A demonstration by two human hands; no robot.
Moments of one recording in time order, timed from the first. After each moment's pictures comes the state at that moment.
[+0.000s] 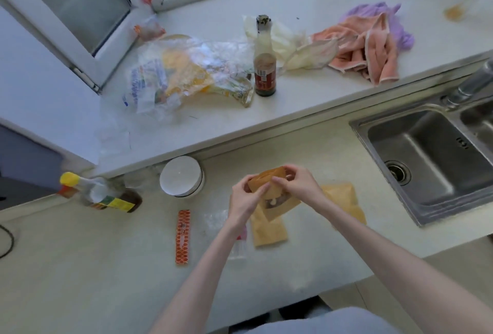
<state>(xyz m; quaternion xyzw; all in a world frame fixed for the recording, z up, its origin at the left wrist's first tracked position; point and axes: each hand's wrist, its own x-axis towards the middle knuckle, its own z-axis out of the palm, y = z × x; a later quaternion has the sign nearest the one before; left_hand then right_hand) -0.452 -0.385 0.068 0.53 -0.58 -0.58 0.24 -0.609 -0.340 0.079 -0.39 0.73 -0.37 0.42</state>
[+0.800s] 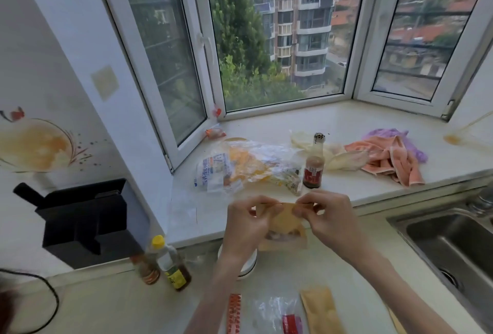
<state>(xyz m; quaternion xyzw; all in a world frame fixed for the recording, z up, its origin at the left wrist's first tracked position) -0.313 -0.435 0.293 0.36 -0.69 -0.46 0.43 -0.472 -0.364 0.304 -0.61 0.63 -0.48 0.07</state>
